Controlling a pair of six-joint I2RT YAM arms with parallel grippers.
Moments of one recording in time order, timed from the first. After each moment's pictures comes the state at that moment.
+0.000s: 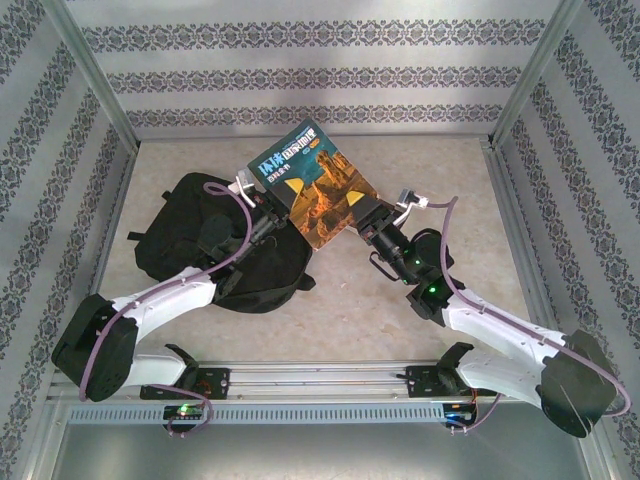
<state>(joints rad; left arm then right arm) -0.56 1.30 0.66 0.94 0.18 -1.32 0.70 1.04 0.54 0.75 0.03 1.23</state>
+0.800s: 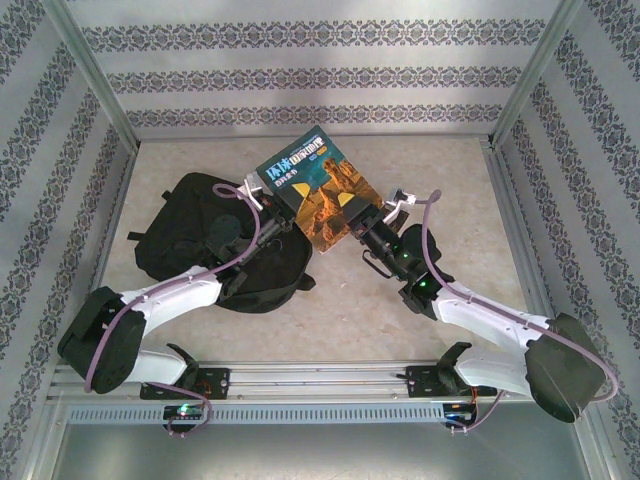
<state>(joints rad) -0.58 1.35 0.66 0.94 0.18 -1.33 0.69 1.14 0.56 0.77 0.00 1.23</state>
